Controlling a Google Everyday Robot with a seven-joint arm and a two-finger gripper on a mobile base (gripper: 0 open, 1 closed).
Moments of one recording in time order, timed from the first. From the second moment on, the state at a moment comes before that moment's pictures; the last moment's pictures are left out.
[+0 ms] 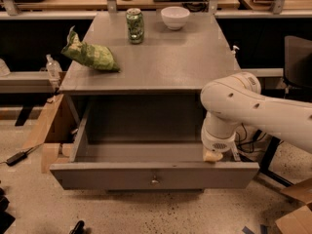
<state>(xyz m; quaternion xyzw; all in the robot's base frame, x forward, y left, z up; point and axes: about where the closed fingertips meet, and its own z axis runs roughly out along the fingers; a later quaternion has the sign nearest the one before) 0.491 -0.179 0.660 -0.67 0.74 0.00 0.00</state>
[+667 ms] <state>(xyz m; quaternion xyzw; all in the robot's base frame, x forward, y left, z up) 0.466 -0.185 0.663 -0.66 0.75 0.01 0.00</state>
